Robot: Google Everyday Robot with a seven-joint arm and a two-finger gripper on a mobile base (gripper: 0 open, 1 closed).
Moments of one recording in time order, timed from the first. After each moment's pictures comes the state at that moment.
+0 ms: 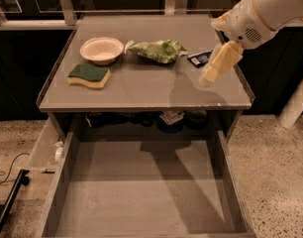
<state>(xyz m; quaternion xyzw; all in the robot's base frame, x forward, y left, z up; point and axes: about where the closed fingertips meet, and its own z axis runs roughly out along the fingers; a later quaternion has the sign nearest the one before) 0.579 -0.156 0.964 -0.57 0.75 0.07 0.33</state>
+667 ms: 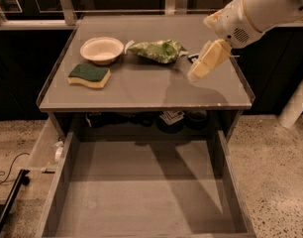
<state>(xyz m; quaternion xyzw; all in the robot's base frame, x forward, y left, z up) 0.603 -0.140 0.962 -0.56 0.74 0.09 0.37</state>
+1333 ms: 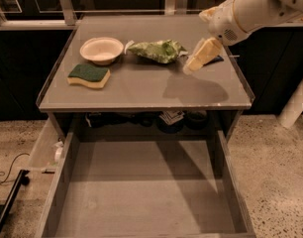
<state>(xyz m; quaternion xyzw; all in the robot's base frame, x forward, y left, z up) 0.656 -0.141 0.950 -0.56 0.72 0.06 0.40</state>
